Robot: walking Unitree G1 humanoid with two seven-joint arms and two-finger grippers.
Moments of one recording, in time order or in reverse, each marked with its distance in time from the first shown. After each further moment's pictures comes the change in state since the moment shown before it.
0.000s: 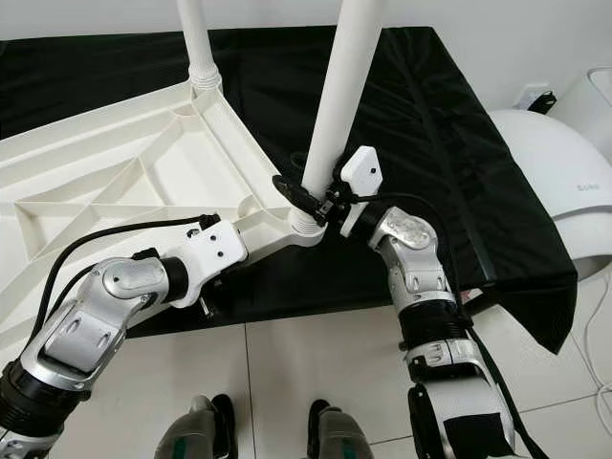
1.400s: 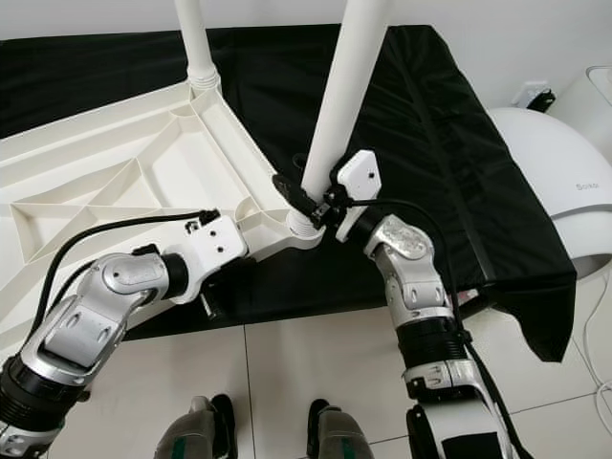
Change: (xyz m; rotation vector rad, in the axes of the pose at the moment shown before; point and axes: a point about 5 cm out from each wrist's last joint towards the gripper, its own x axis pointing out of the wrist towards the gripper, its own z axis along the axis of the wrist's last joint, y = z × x) left arm 0.000 0.004 0.002 -0.006 -0.001 0.011; right arm -0.002 0.015 0.004 0.029 -0.019 -0.123
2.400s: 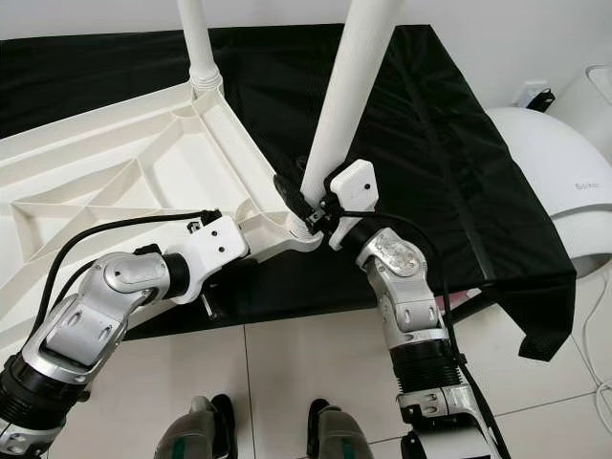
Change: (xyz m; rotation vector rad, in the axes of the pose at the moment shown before) left arm 0.002 0.001 0.000 -0.006 -0.002 -0.006; right arm -0.002 0.016 0.004 -0.053 0.007 -0.074
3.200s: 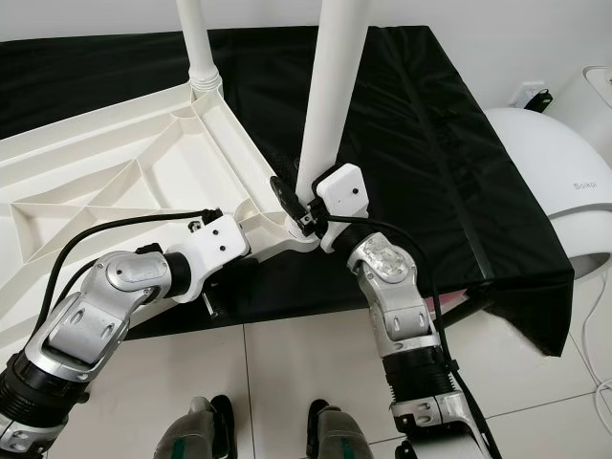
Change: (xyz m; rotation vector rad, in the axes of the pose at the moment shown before) left arm 0.002 0.001 0.000 -0.004 0.000 -0.001; right arm 0.001 0.007 -0.001 -0.026 0.021 -0.097
